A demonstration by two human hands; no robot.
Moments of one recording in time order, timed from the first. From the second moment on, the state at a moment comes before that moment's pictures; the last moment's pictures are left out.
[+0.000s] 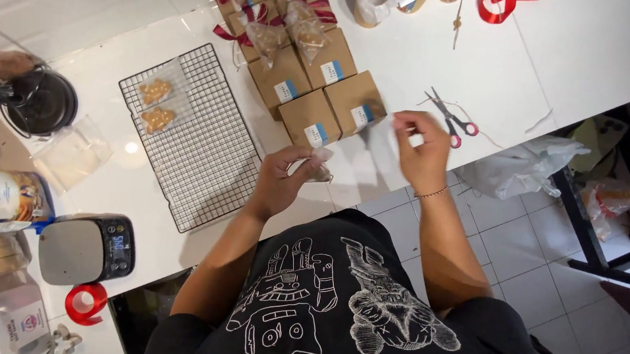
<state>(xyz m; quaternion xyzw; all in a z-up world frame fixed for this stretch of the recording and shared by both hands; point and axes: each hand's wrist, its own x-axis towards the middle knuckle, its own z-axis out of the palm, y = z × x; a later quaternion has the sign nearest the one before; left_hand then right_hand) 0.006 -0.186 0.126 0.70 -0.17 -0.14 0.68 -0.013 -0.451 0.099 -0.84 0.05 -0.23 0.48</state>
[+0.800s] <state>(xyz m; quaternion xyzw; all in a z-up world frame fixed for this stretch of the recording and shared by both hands) -0.029 -0.159 0.072 0.66 0.17 0.06 0.73 0.018 -0.693 -0.054 -0.93 0.22 0.28 0.03</state>
